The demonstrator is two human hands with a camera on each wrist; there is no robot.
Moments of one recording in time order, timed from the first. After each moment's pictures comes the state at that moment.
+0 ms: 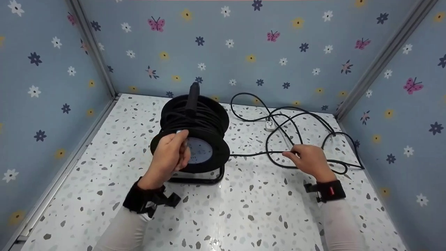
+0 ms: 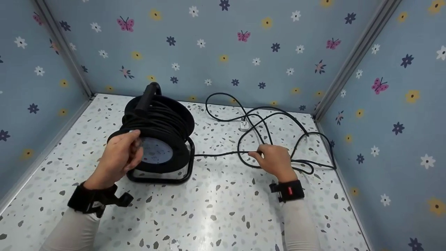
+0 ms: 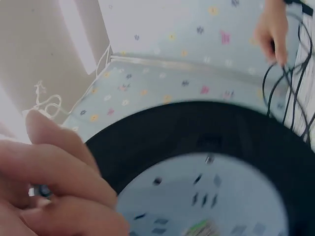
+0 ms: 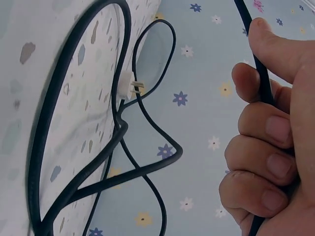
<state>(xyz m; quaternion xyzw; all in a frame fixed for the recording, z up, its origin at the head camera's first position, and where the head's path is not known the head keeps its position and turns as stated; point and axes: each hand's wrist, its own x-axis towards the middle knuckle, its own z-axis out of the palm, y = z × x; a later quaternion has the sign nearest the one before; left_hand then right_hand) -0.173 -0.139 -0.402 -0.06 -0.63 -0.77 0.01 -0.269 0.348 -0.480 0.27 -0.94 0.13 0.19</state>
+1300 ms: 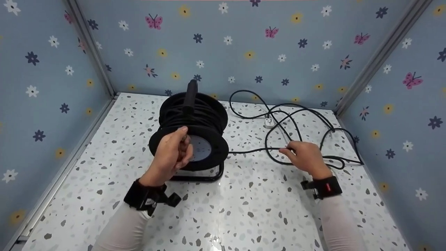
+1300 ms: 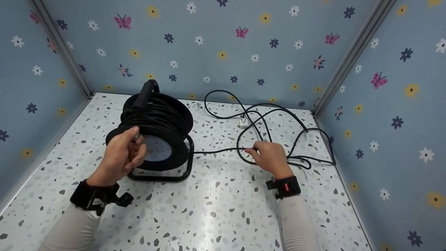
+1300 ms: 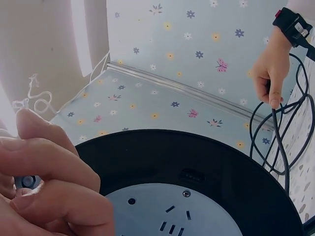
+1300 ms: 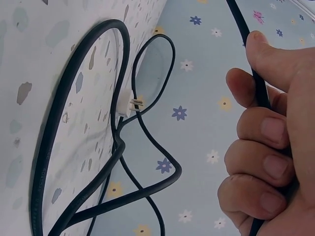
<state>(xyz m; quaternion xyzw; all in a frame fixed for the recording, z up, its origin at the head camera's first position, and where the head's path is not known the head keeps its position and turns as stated) -0.177 -0.137 -0.406 -0.10 -0.57 -0.81 -0.04 -0.268 0.334 -0.480 0.25 -0.94 0.14 0.18</state>
